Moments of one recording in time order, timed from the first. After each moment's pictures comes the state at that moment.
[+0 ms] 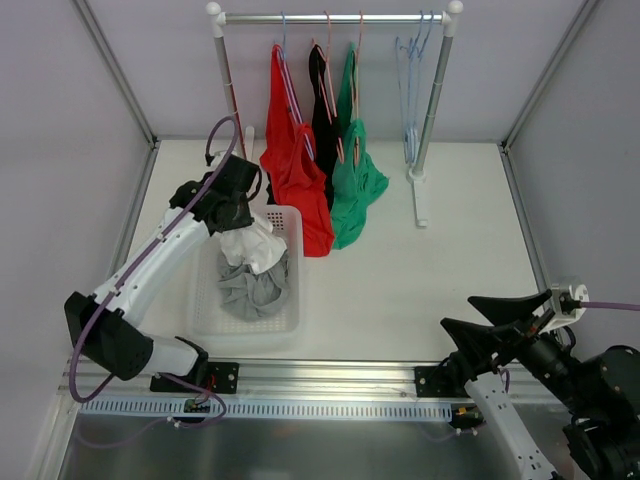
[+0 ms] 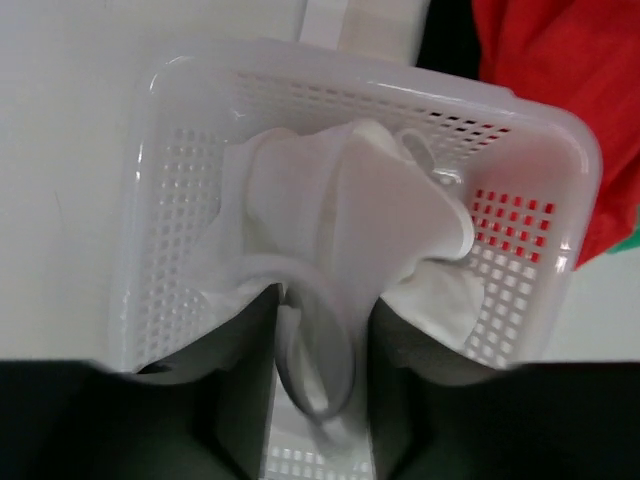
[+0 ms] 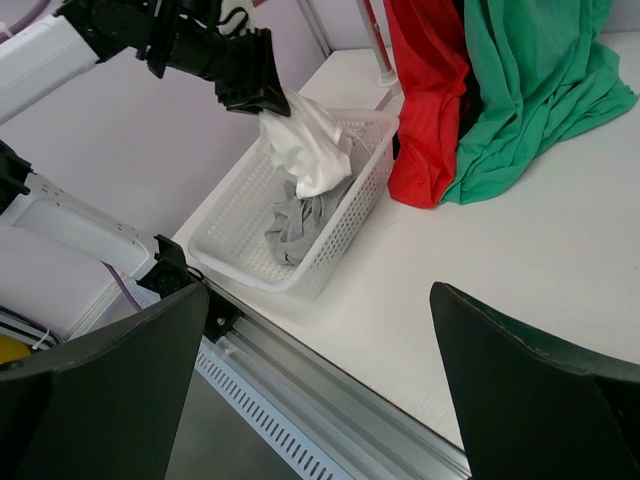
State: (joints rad) left arm -0.49 1.36 1.37 -0.98 -0.43 -0.58; right arm 0.30 0.19 1.21 -1.04 -0.39 0.43
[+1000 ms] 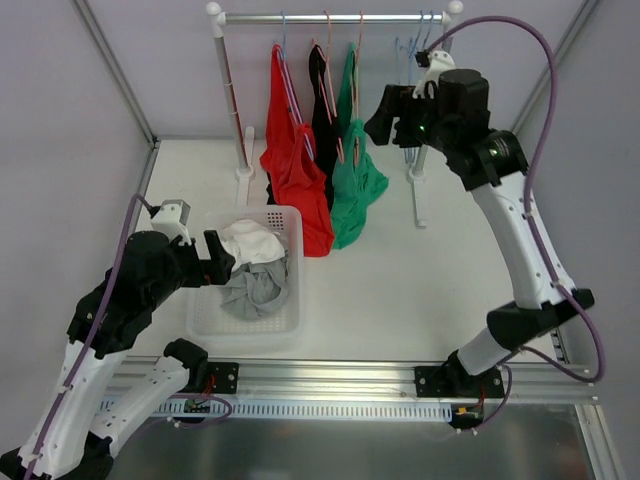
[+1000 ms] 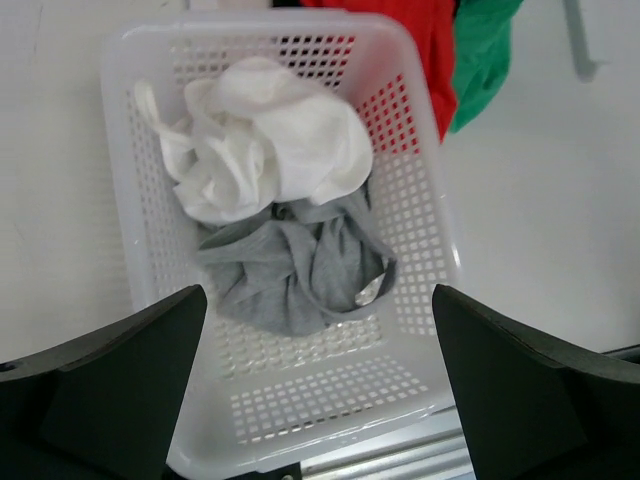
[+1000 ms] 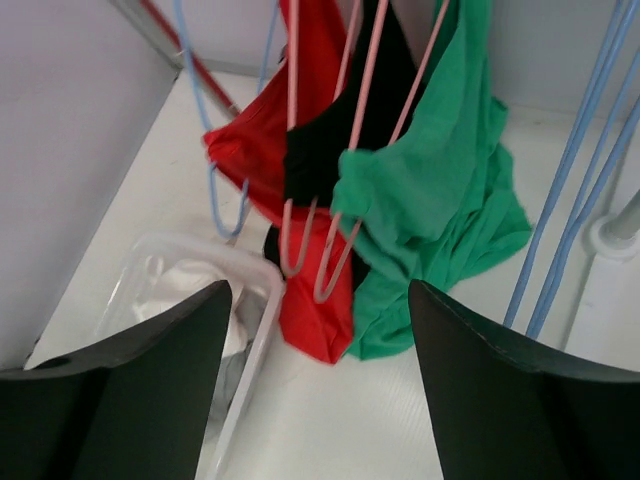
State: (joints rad) left arm -0.44 0.64 1.12 -1.00 -0.10 -0.38; right arm 0.45 1.50 1.98 -0.80 -0.11 0.30
